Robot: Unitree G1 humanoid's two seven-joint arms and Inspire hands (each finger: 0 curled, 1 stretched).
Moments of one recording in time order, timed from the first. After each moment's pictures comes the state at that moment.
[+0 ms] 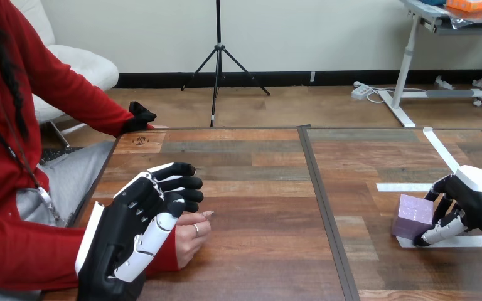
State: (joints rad) left arm 0.27 0.08 0.01 0.08 -0.23 -0.59 -0.33; right arm -0.57 -0.68 0.29 1.13 -0.51 -0.24 0.04
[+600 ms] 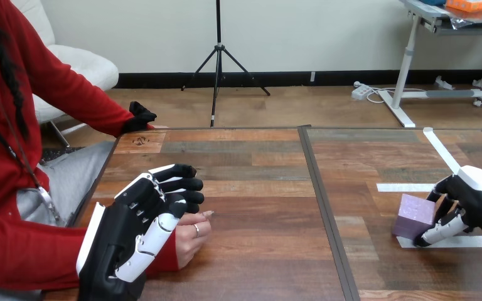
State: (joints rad) left arm 0.27 0.08 0.01 0.08 -0.23 -0.58 -0.33; right arm -0.59 -0.67 0.29 1.13 -0.50 -0.17 0.07
